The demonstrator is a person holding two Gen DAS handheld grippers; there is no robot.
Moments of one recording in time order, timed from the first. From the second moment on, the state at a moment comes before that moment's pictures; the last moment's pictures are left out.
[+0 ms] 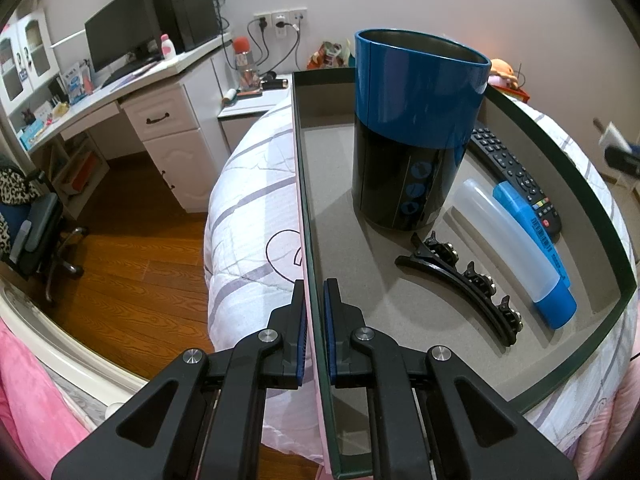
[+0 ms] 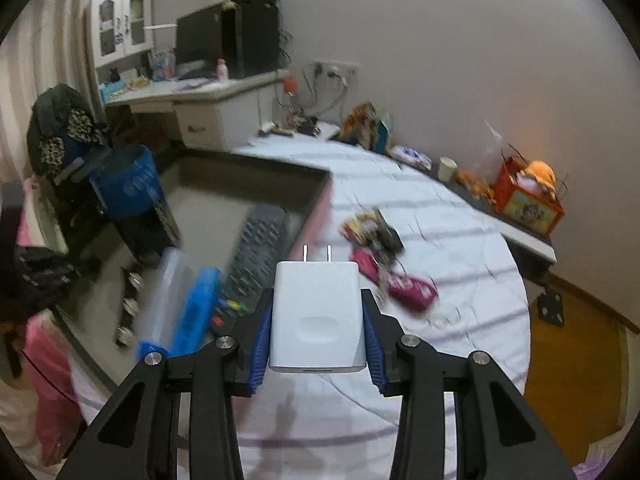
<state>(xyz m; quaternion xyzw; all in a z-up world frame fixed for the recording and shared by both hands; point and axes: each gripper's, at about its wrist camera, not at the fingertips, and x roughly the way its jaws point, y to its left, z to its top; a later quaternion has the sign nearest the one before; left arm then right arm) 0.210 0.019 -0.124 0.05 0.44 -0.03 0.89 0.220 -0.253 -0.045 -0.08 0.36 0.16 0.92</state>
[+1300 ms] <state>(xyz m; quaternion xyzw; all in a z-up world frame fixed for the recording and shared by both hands) 0.211 0.019 -0.123 0.05 0.44 -0.04 0.89 0.309 -0.120 -0.081 -0.16 0.43 0.22 0.86</state>
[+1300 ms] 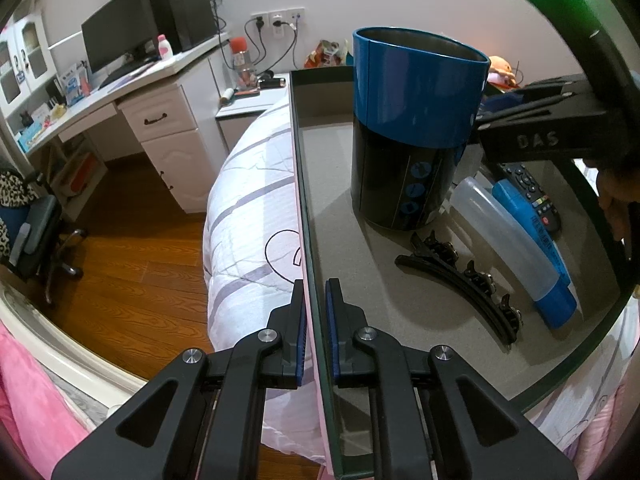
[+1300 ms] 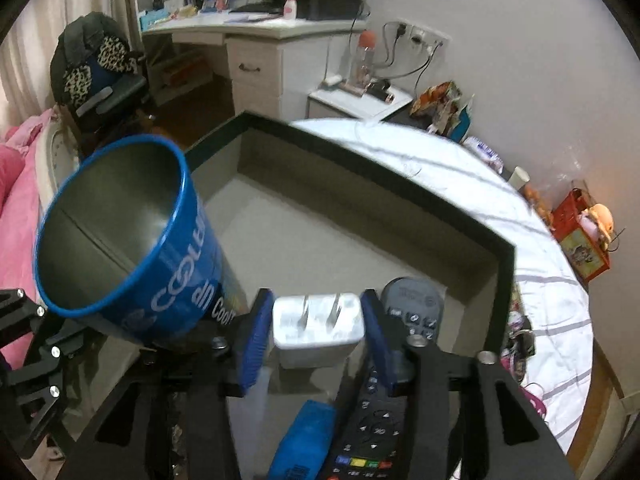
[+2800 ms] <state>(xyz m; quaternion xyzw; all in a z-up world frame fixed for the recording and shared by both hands) 0.205 0.026 -0.126 0.07 0.45 -0.03 0.89 0.317 -0.295 -0.098 -0.07 0.40 0.13 0.91</state>
